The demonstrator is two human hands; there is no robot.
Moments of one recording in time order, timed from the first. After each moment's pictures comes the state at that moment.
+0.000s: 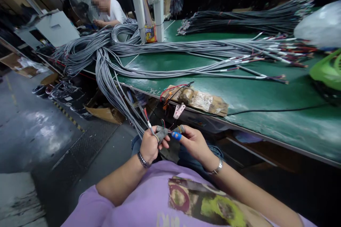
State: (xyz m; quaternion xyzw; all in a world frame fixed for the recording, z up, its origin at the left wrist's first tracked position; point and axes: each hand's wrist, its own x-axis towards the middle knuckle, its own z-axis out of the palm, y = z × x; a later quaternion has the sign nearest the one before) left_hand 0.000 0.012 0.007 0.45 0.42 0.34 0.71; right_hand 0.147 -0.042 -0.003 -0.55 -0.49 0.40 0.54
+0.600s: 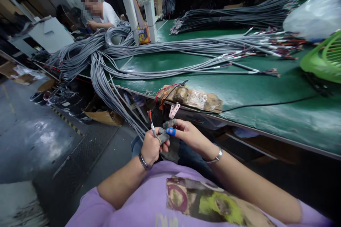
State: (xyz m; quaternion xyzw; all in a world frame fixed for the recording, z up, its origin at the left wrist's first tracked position) left_hand 0.009 0.008 0.017 0.51 0.43 0.29 0.69; right_hand 0.155 -0.025 0.022 -0.47 -0.44 0.56 0.53
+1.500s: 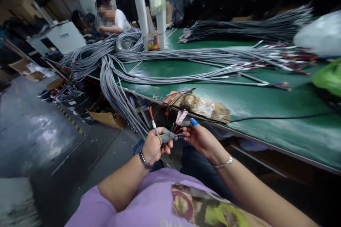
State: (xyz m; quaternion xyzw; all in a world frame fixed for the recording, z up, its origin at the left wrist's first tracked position) left_hand 0.006 0.023 0.028 0.46 0.37 0.29 0.75; right_hand 0.174 -0.016 -0.004 -0.42 -0.12 0.65 0.63
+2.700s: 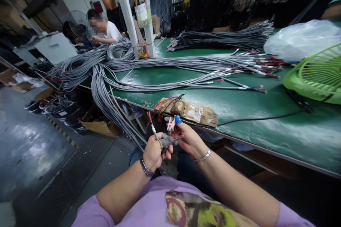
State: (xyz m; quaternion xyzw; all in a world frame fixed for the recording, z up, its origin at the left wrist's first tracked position) left_hand 0.033 0.023 0.029 0.44 0.37 0.27 0.77; right_hand 0.162 0.015 0.013 -0.32 -0.12 0.65 0.68
